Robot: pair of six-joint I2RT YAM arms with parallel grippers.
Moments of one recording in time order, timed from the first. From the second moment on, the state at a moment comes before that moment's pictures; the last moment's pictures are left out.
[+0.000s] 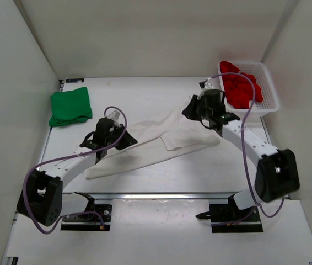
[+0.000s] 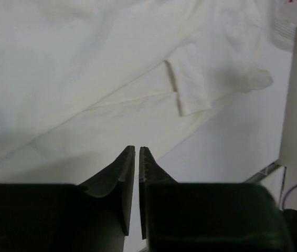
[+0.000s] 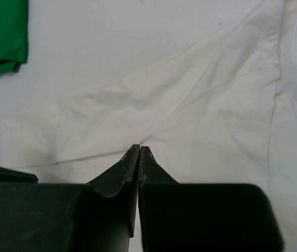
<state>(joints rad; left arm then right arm) -0.36 1.24 0.61 -0.03 0.25 -0.74 0.33 1.57 1.16 -0.13 -0.20 0.46</state>
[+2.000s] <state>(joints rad) -0.10 1.12 0.58 -0.09 0.37 -0.70 0.79 2.02 1.15 0.19 -0.31 0.76</state>
